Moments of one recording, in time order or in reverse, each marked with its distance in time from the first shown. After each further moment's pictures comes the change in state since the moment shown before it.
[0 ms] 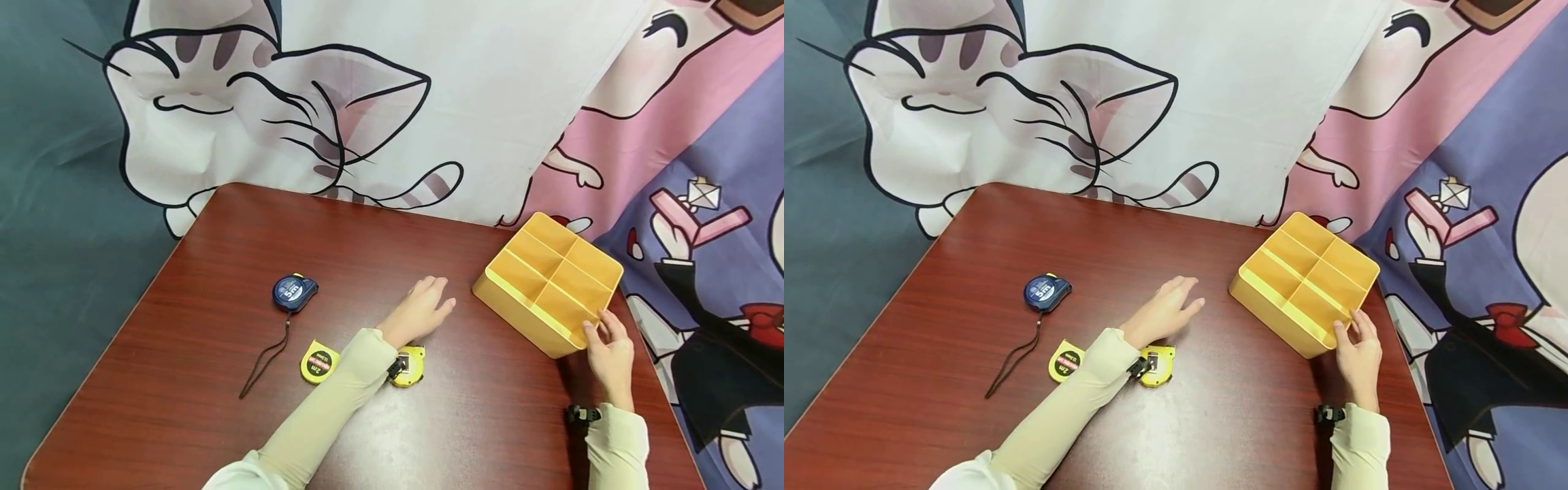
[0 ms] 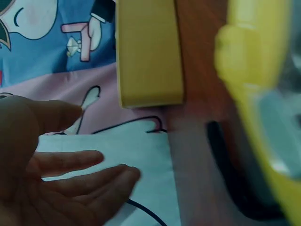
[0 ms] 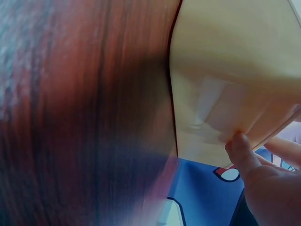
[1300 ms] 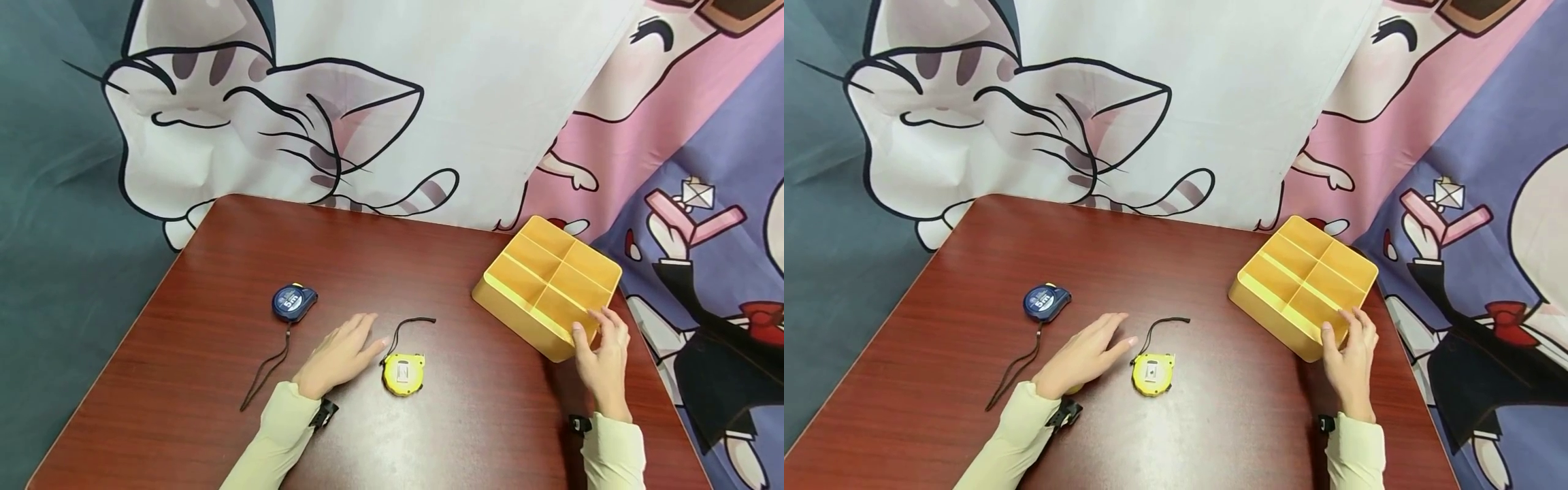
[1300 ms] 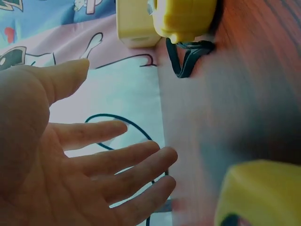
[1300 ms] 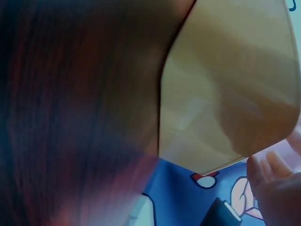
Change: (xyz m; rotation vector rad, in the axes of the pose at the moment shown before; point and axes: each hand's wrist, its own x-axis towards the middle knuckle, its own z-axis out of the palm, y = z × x) left_hand -0.104 -0.062 -0.035 0.013 0.014 -0.122; right_hand -0.015 -0.013 0.010 -0.061 0.100 -0.414
